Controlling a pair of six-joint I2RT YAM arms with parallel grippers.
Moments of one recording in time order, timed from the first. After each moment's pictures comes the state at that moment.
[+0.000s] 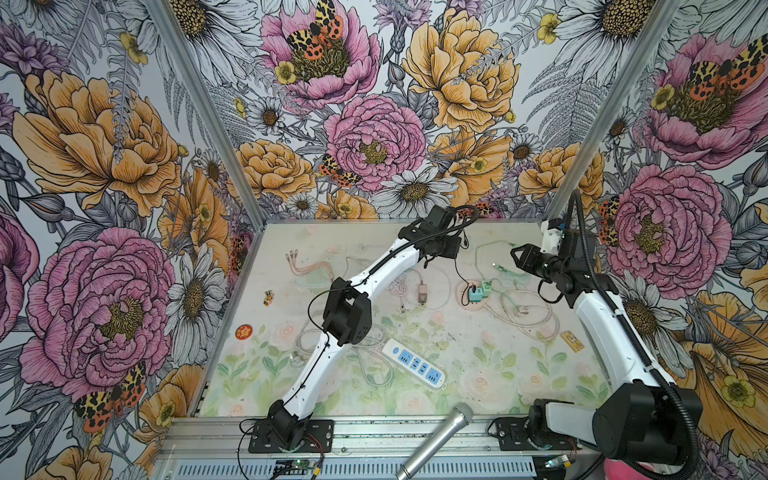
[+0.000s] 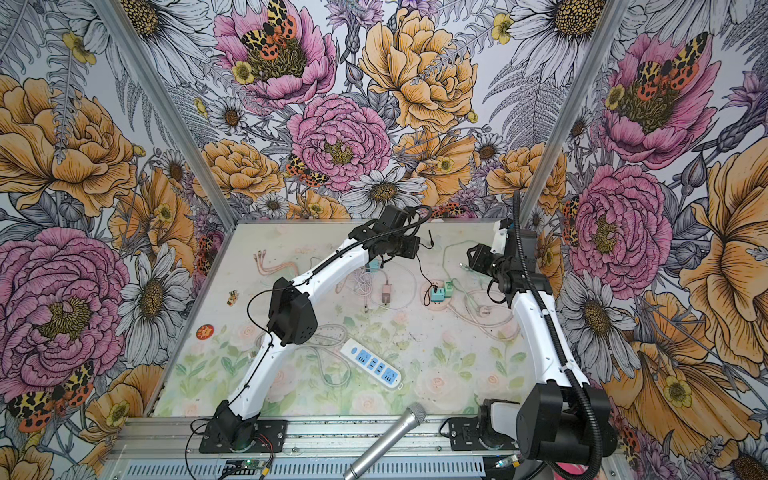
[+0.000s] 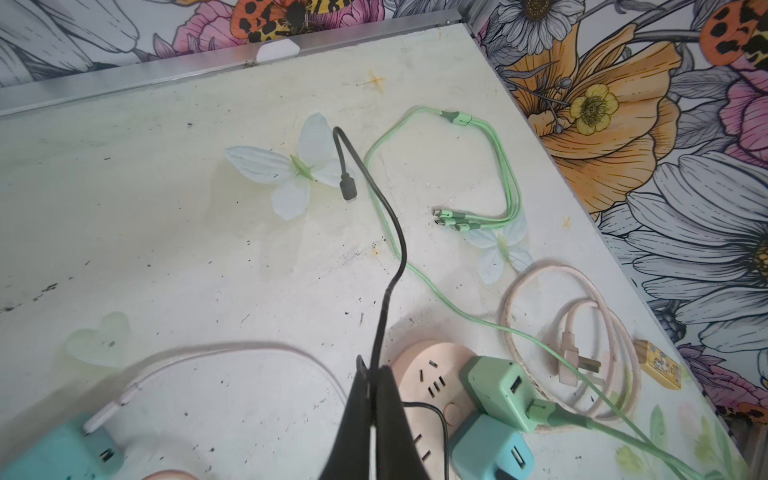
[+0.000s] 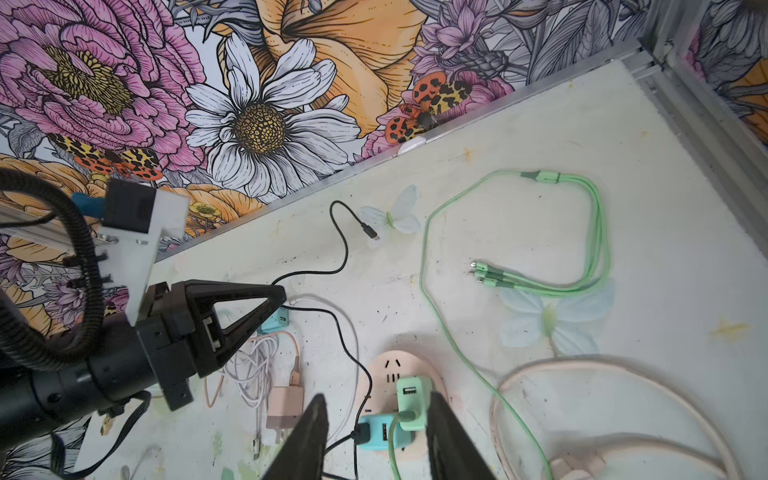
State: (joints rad) left arm -0.72 2.53 2.52 -0.71 0.15 -0.32; right arm -0.11 1.27 1.09 -0.45 -0.35 0.34
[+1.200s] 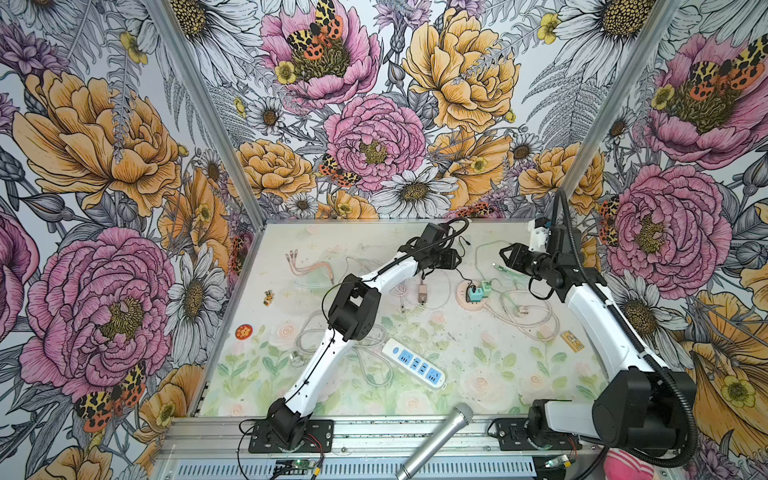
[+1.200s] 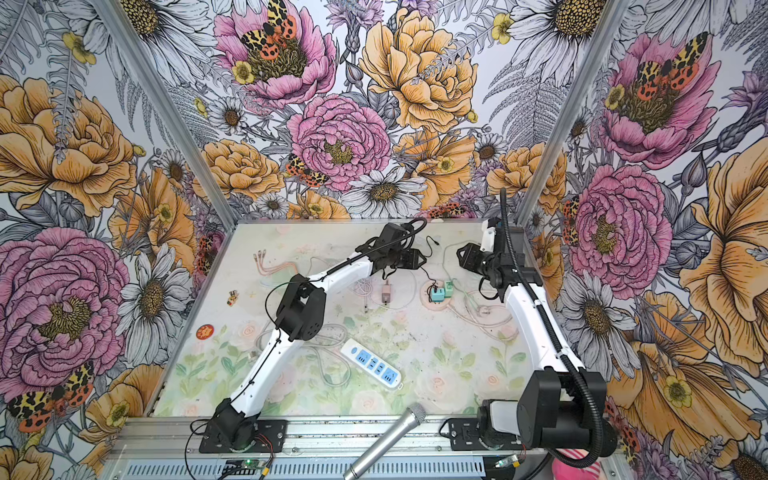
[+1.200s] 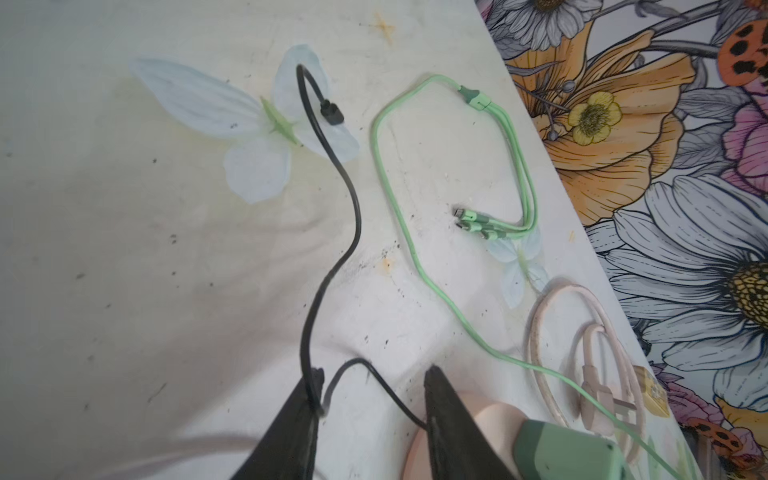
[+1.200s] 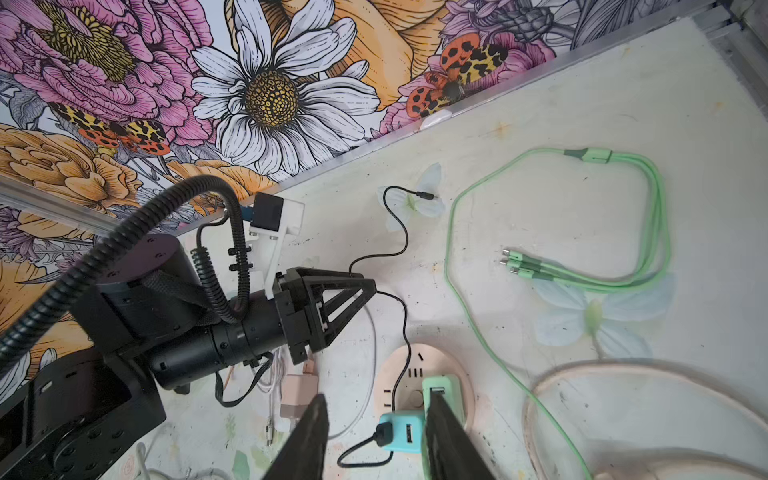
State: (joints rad) left arm -0.67 2.57 2.25 -0.36 0.30 -0.46; right arm -0.05 1.31 1.11 -0.45 -0.36 0.35
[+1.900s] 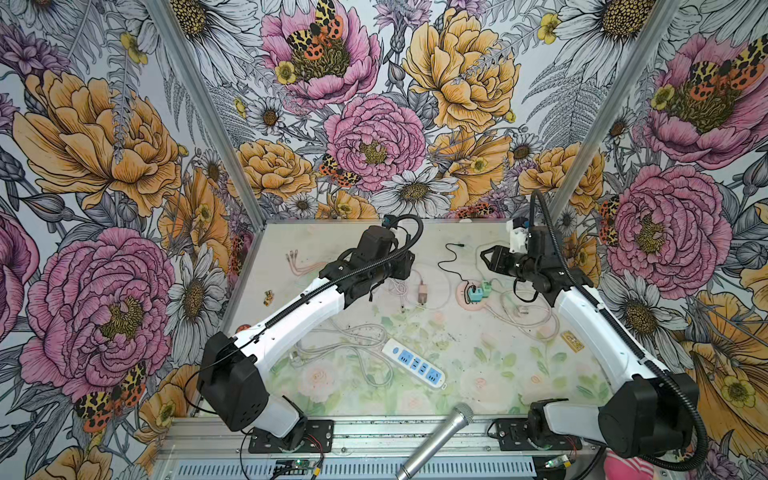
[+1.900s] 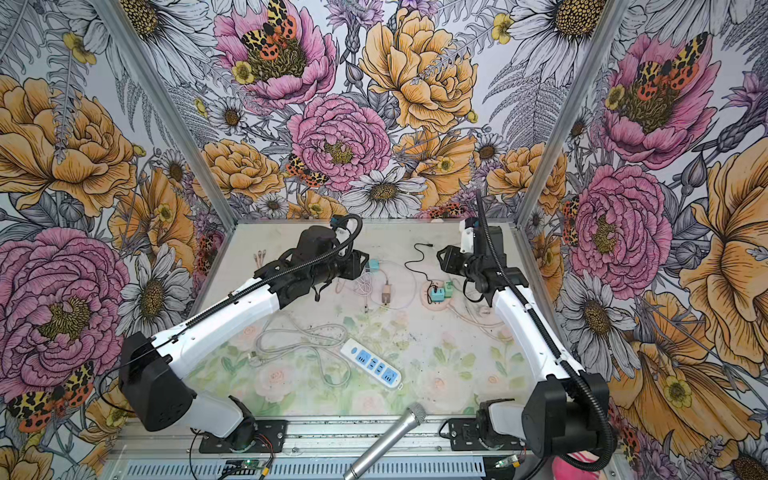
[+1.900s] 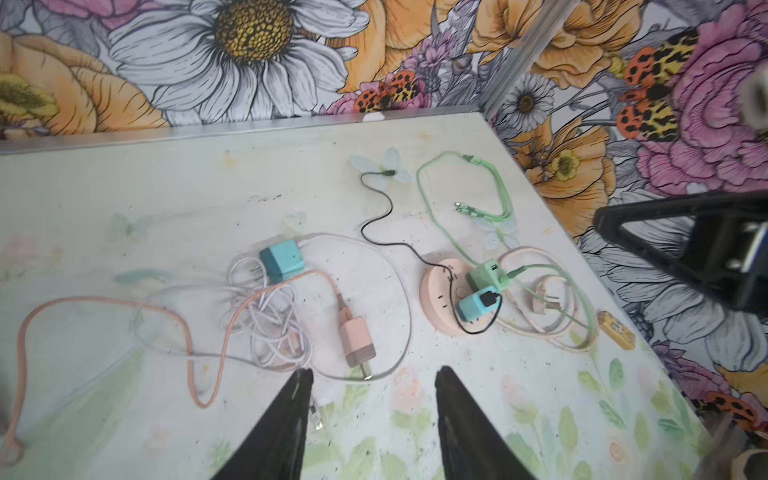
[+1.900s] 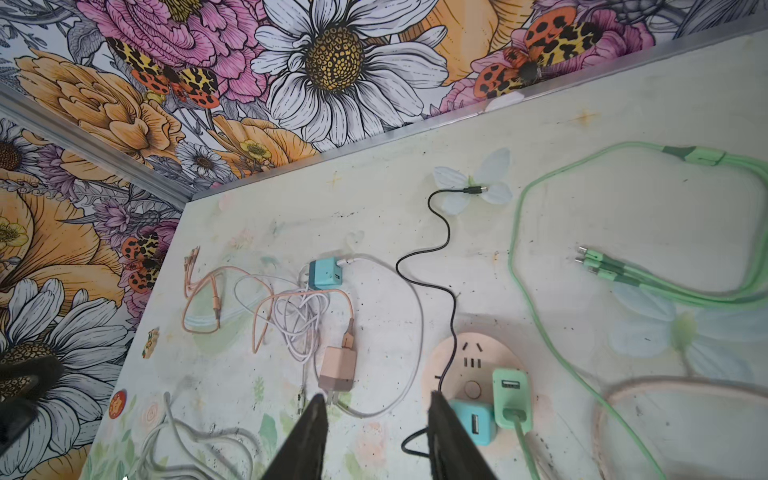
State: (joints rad) left arm -0.68 1.47 1.28 -0.41 -0.08 -0.38; right arm 0.13 1.30 1.12 -0.45 -0.31 0.36
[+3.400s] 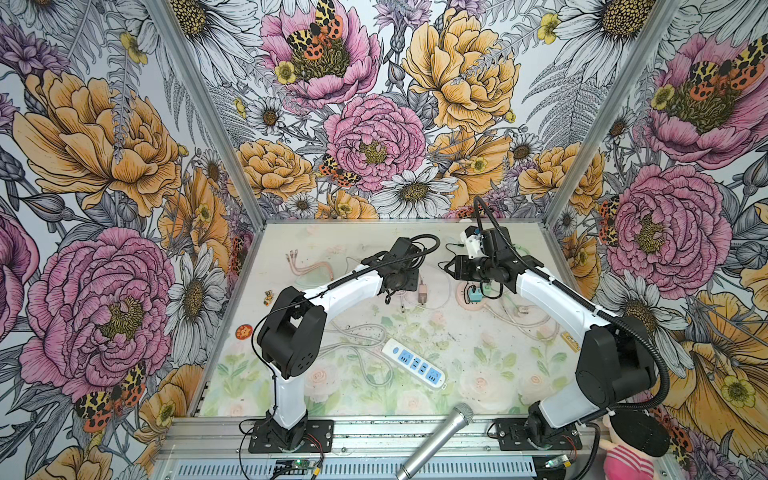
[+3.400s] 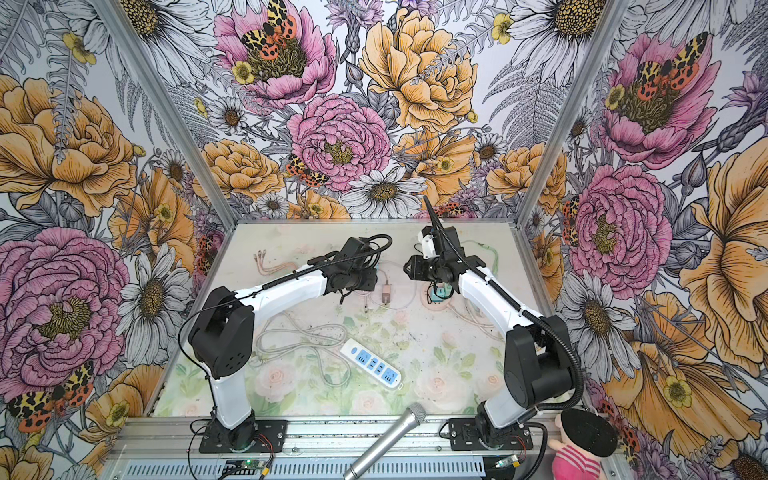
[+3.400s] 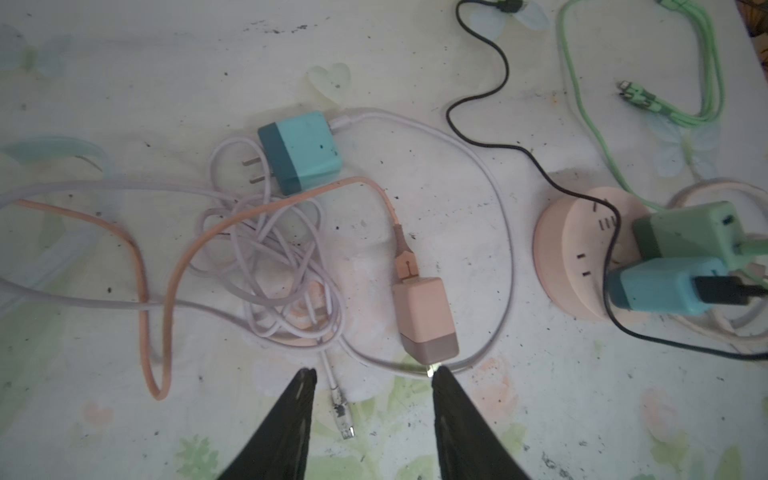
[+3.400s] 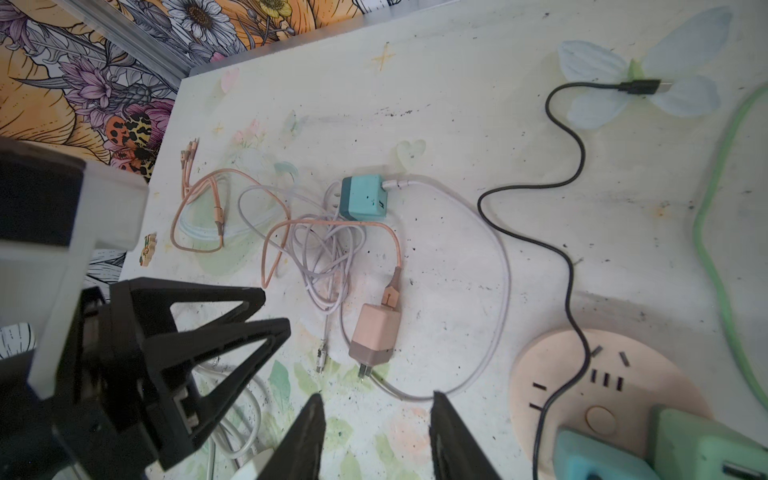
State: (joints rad) left arm -0.70 1.89 1.45 -0.47 -0.08 -0.44; right arm 0.28 1.57 1.20 -0.45 -0.36 0.33
